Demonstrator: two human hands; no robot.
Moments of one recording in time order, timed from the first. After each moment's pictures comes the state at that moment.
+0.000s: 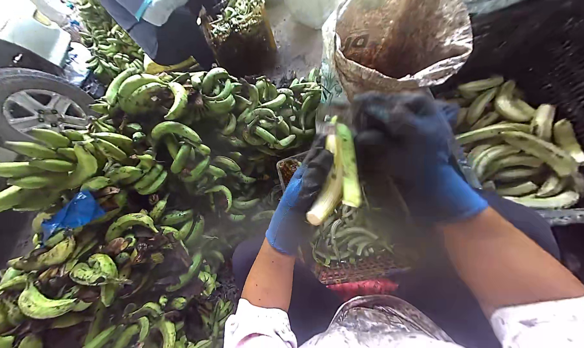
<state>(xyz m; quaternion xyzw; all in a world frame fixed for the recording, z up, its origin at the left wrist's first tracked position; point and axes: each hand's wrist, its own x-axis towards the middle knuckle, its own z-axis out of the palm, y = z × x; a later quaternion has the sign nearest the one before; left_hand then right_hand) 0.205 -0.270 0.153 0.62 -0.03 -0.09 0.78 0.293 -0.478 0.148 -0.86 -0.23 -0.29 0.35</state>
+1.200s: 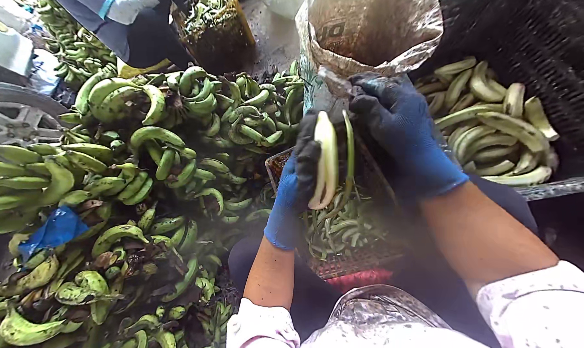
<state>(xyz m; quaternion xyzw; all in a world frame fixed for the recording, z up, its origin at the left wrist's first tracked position) 0.211 -0.283 0.160 0.67 -0.07 -0.07 0.74 0.309 -0.491 0.142 -0.89 -0.11 -0.14 0.41</state>
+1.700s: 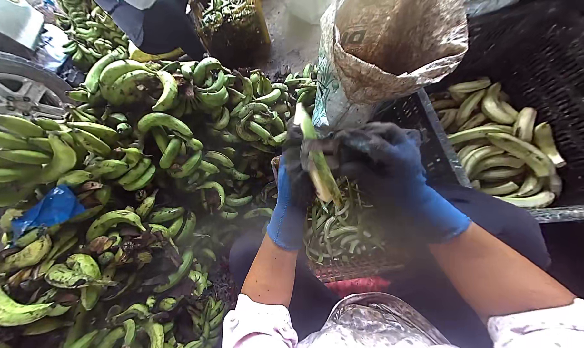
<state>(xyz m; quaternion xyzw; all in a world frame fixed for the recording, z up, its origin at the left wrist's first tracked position) 0.222 -0.283 0.161 0.61 -0.03 0.10 0.78 0.267 -0.464 0.130 -0.83 -0.30 -0.25 0.41</state>
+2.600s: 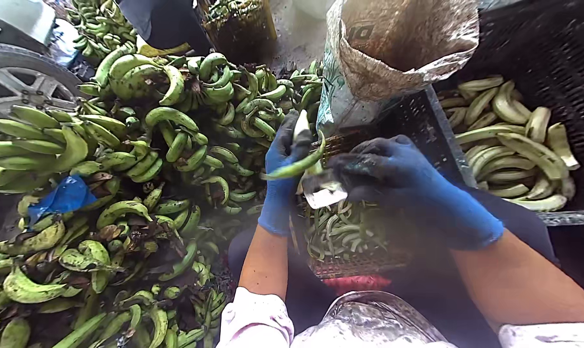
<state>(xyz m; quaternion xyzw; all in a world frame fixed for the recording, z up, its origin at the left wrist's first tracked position) 0.221 -0.252 0.154 0.79 0.00 0.13 0.59 0.256 -0.490 0.136 -0.80 -0.44 -0.10 0.40</state>
